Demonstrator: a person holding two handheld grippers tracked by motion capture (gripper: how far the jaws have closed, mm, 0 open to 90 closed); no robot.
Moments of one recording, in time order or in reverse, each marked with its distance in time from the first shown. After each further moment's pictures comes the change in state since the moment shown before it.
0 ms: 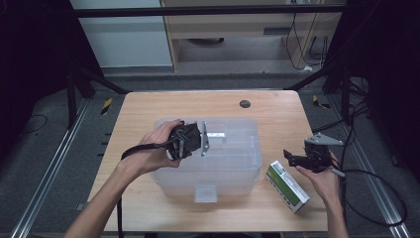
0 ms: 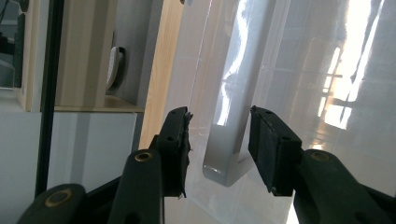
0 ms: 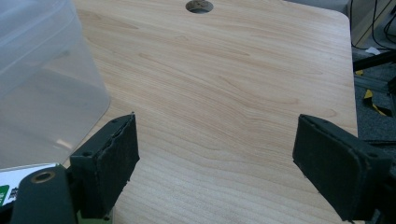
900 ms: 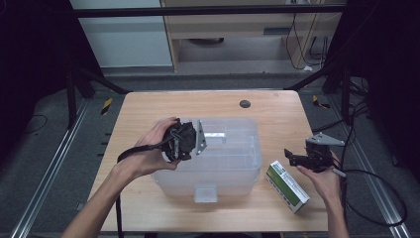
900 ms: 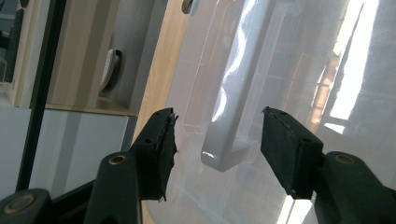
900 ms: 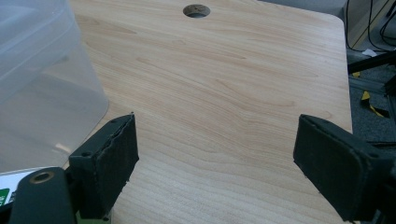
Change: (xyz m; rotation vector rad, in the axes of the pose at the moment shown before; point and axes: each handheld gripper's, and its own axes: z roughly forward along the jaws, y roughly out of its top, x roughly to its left) left arm 0.002 -0.006 -0.014 -0.037 -0.015 -0.072; right arm -0.002 0.001 -0.002 -0.012 -0.009 0.005
